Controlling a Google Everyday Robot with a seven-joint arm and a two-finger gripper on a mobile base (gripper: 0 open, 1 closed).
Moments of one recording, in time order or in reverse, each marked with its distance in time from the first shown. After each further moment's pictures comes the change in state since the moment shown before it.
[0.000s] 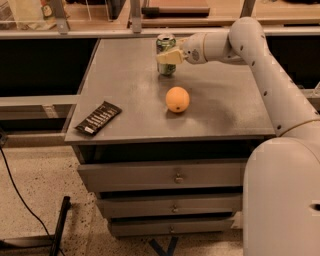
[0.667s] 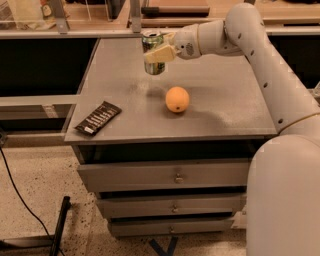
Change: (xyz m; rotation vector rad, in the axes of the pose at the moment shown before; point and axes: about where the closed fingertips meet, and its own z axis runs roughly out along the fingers) arm -0.040 0.065 -0.002 -0.181 -0.015 -0.055
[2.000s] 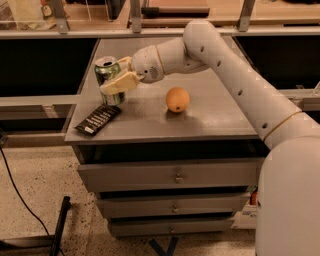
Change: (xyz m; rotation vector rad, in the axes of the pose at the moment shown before) arm -0.015 0.153 0.082 -0.388 -0.039 -0.080
